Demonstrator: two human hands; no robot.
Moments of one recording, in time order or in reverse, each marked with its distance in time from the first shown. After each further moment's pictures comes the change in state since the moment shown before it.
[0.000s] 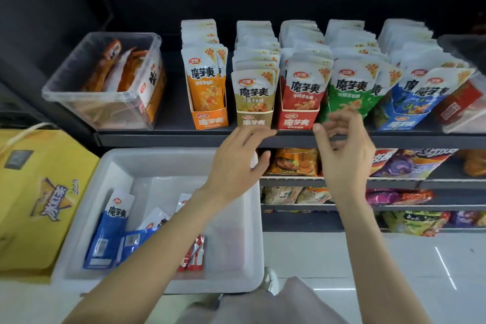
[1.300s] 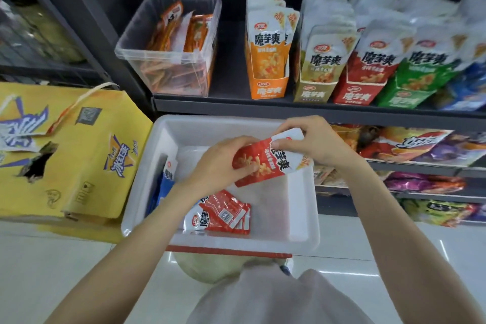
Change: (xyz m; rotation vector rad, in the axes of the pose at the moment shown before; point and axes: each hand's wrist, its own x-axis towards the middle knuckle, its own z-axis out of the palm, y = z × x) left_hand -0.096 -0.072 -0.086 -0.245 -0.402 -0.384; right_hand -0.040 -0.053 0.085 0.070 -1.017 0.005
